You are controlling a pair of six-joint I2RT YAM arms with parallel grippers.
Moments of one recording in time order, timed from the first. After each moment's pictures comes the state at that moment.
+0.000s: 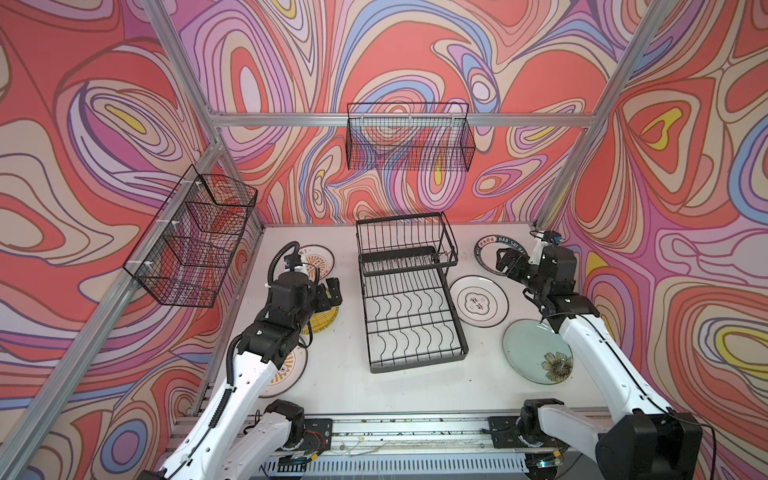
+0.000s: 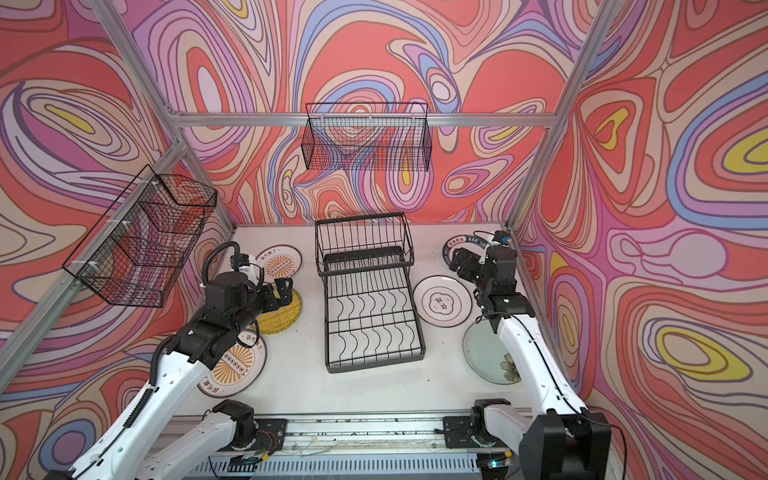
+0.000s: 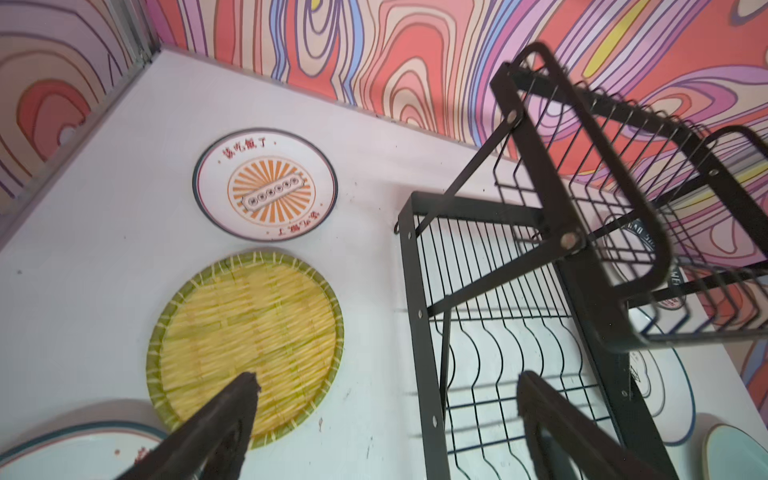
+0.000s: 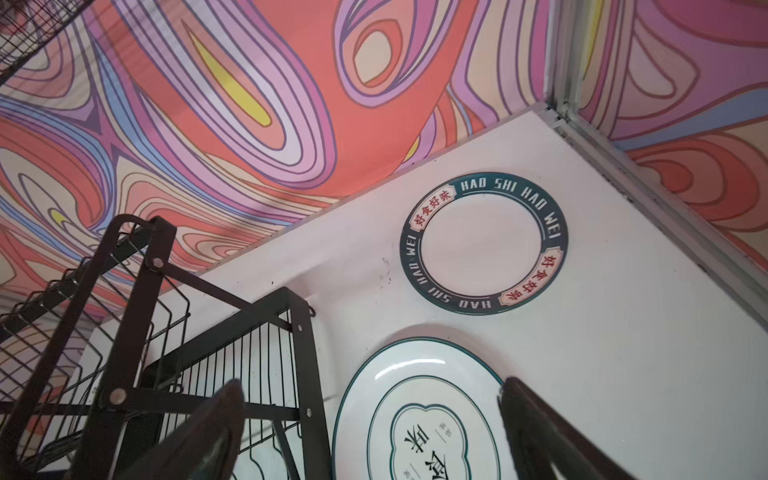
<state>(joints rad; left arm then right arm) -0.30 0.86 0.84 -0.54 -0.13 -0.50 0.00 1.16 0.95 -0.24 -0.06 0.45</state>
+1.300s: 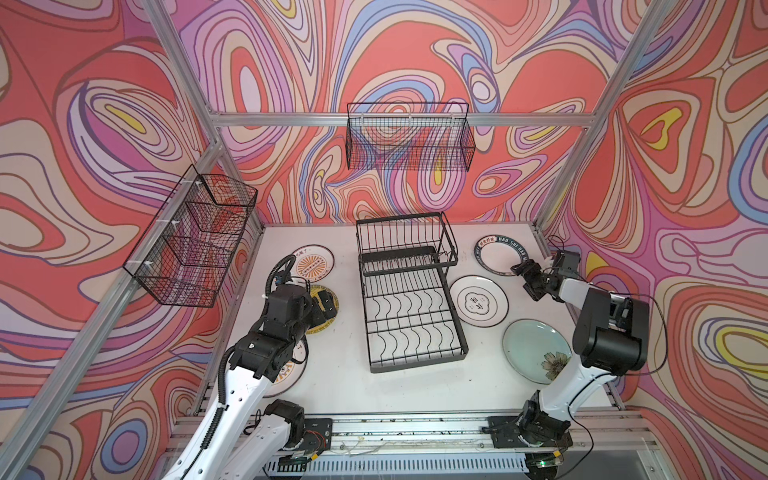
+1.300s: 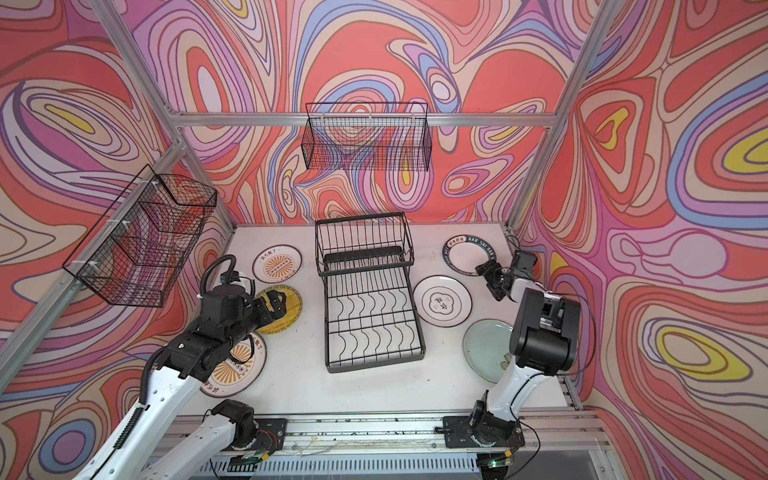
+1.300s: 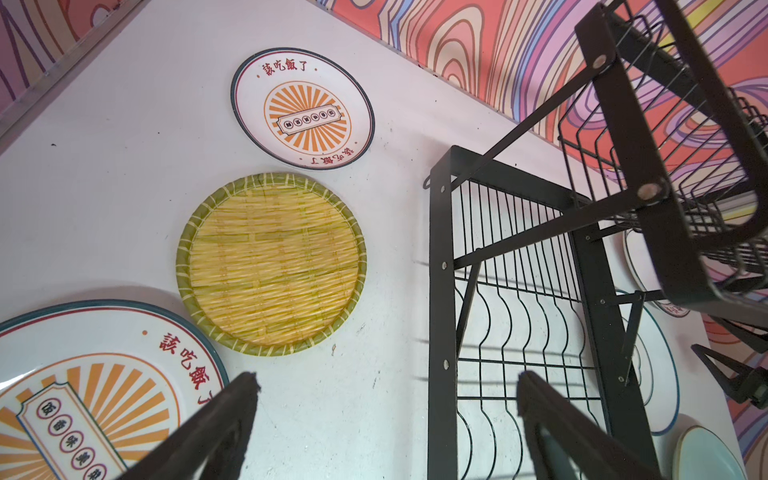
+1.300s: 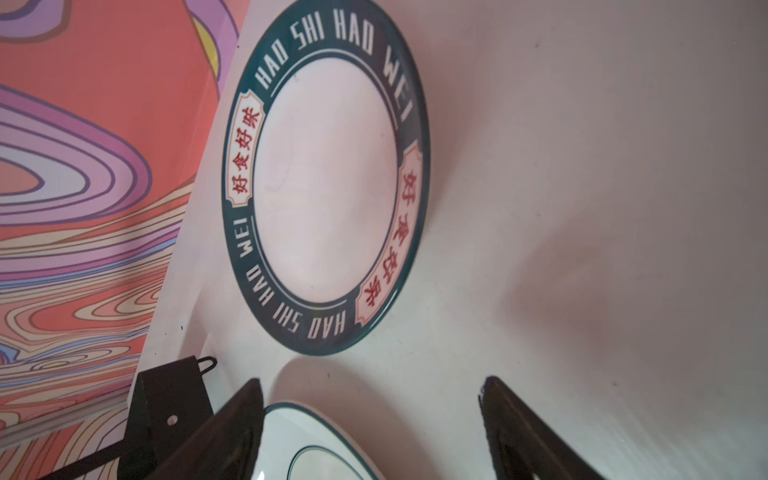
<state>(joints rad) -0.30 0.78 0.82 -0.69 -0.15 -0.65 -0.38 1.83 1.07 -0.10 -0.44 0.66</state>
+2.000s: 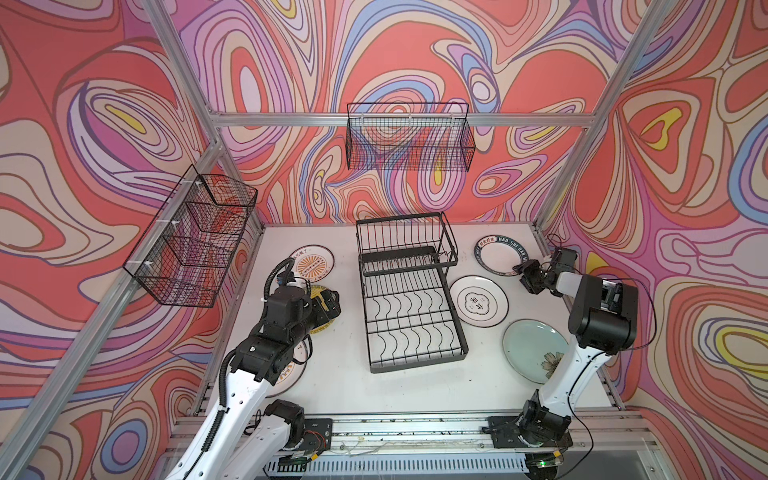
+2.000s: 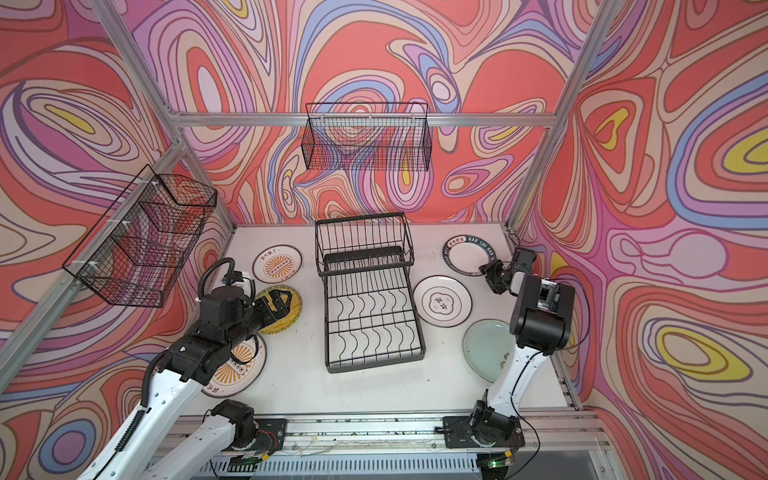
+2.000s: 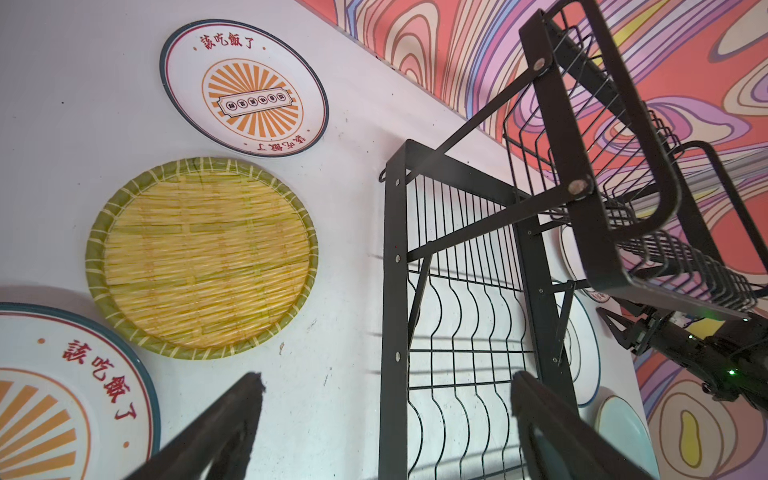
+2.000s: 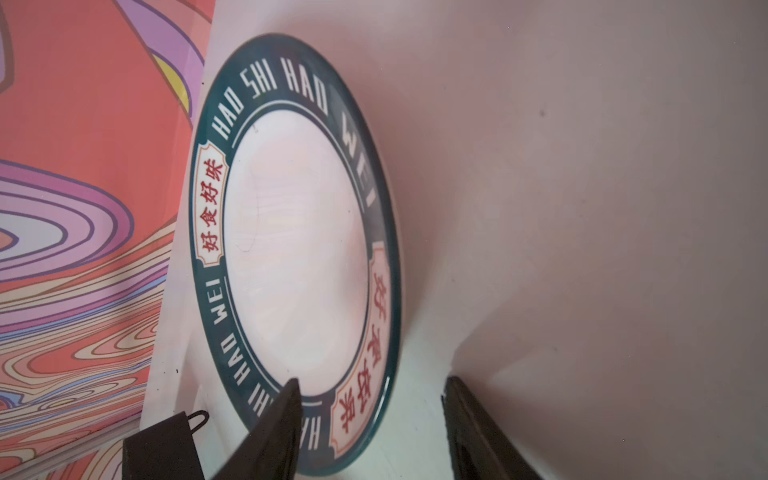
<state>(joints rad) -0.30 0.76 0.78 -0.60 -0.03 -0.72 -0.39 2.02 1.21 -0.05 -0.46 0.71</state>
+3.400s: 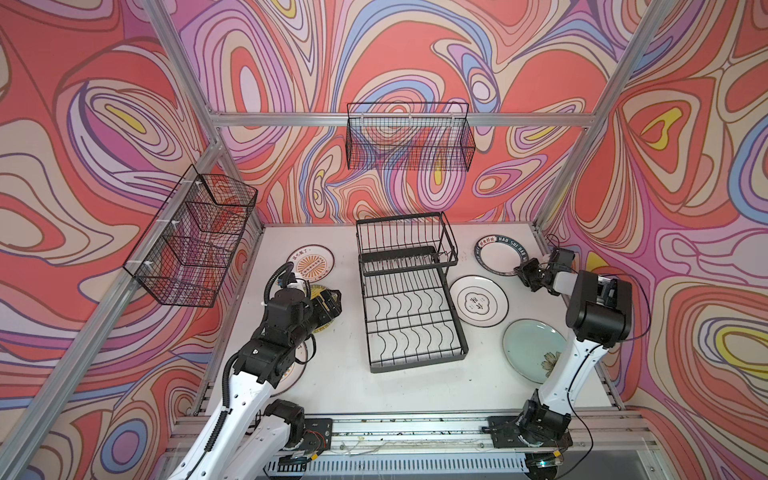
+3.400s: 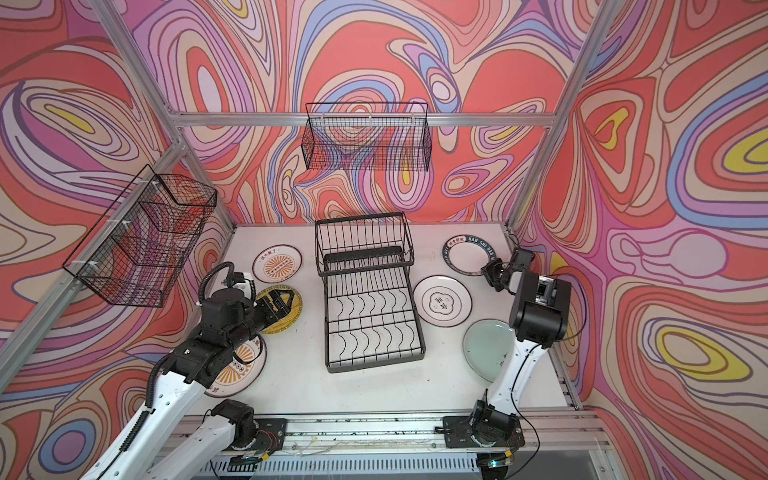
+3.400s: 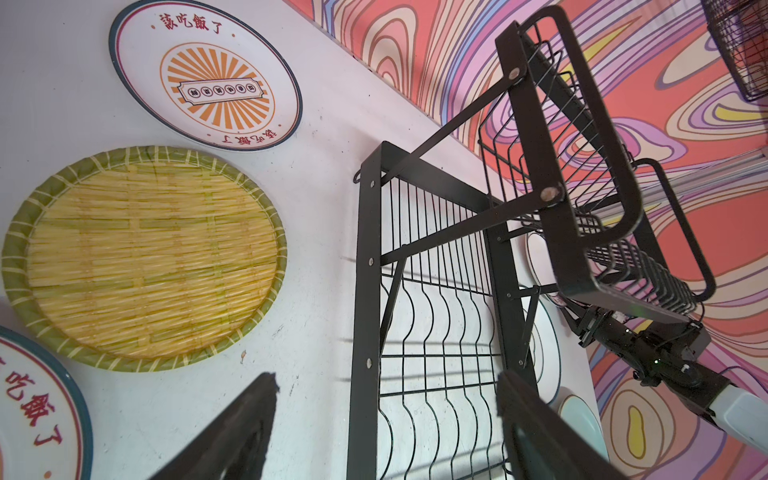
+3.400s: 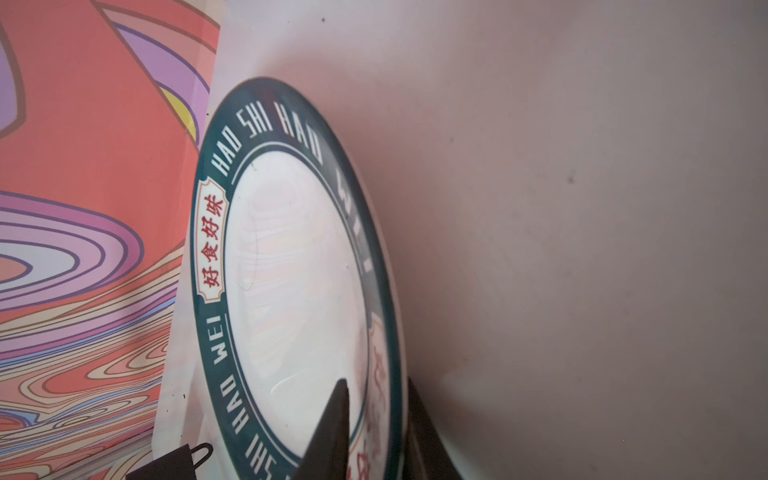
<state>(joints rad) -0.30 0.74 0.72 -0.50 0.01 -0.78 -0.39 2.09 1.24 0.04 -0.47 0.75</state>
